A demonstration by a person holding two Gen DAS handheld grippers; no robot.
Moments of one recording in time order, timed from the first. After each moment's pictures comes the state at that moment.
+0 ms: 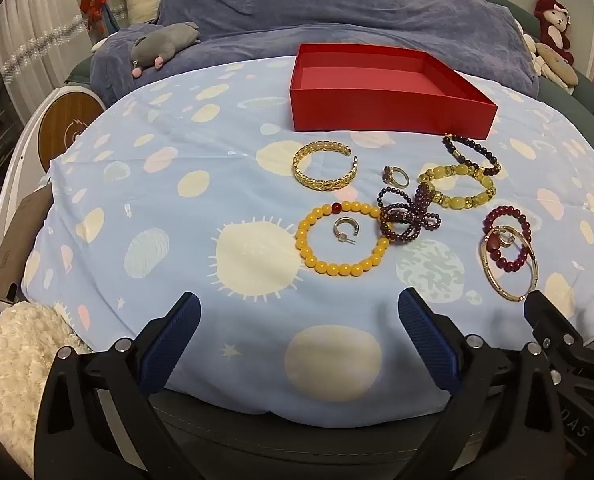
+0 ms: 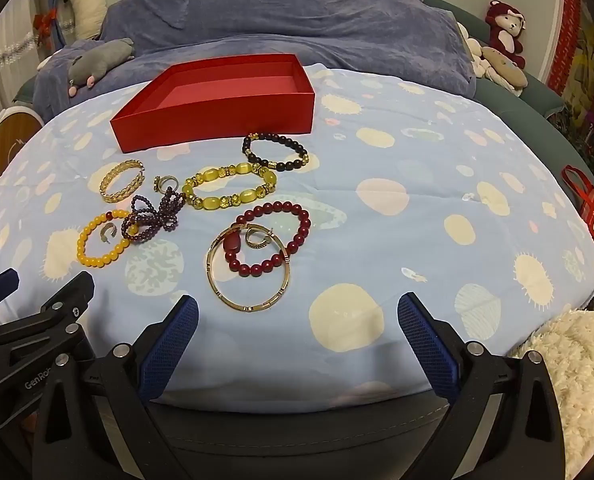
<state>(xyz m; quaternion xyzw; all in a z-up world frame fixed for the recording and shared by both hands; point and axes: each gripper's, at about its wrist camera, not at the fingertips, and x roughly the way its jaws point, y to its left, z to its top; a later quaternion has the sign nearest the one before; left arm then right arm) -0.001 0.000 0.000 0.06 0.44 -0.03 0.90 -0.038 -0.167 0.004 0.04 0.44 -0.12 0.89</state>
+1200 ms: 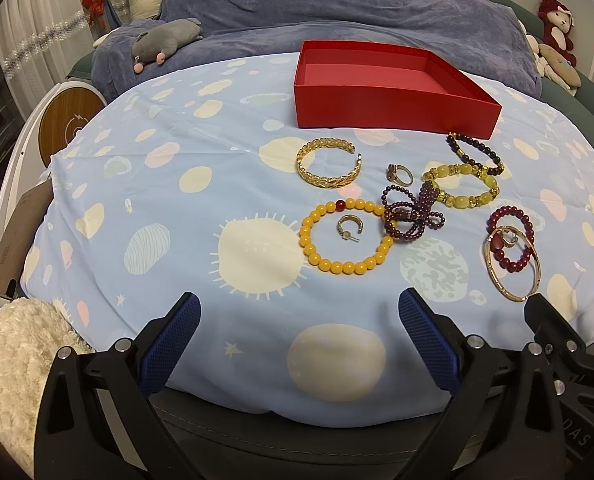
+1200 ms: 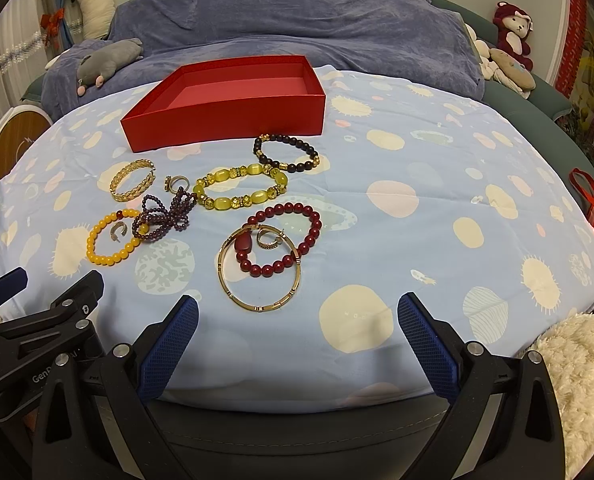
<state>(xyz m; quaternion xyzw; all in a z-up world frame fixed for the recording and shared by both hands) 0.002 0.002 -0.002 0.06 0.45 -0.02 0.89 -0.039 -0.164 0.005 0.04 0.44 -0.11 0.89</state>
